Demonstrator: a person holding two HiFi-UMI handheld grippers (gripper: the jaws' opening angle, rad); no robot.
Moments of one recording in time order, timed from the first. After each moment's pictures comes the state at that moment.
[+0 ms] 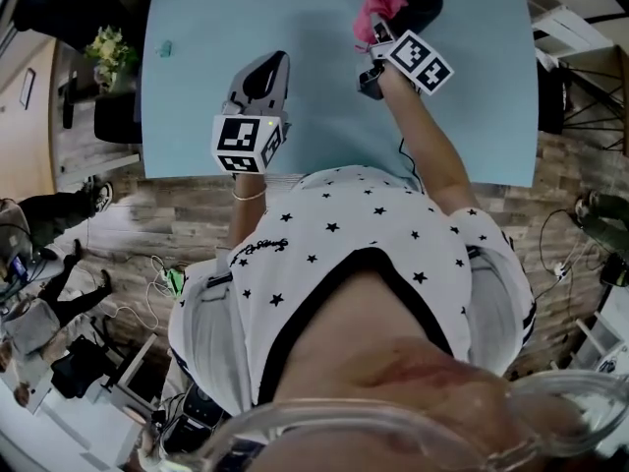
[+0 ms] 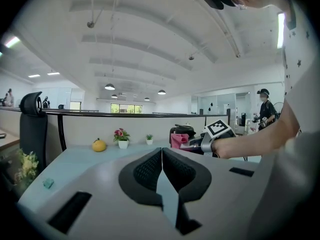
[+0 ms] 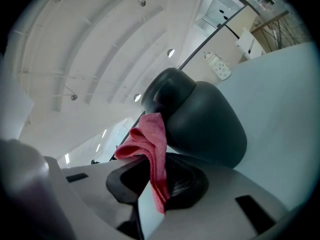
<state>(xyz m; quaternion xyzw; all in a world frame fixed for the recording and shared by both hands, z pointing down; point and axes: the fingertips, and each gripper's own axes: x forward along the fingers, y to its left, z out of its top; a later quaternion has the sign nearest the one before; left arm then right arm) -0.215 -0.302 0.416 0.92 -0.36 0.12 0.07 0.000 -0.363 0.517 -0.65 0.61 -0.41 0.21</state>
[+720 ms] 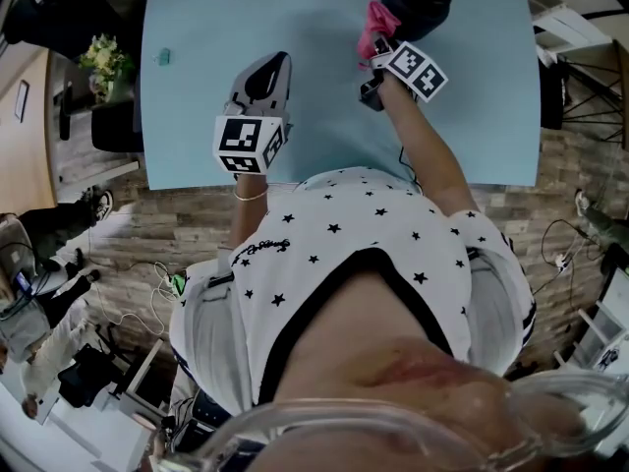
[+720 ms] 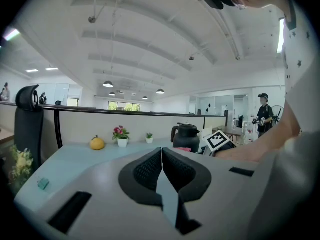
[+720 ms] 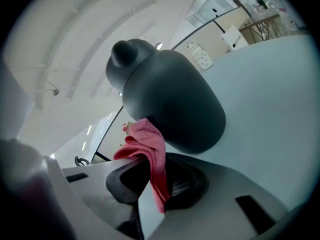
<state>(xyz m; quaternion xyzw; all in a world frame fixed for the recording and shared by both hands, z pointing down) -0.219 -0.324 0.429 0.93 -0.34 0.12 0.08 -0.002 -0.353 0.586 -0.67 0.55 -0.46 0.17</state>
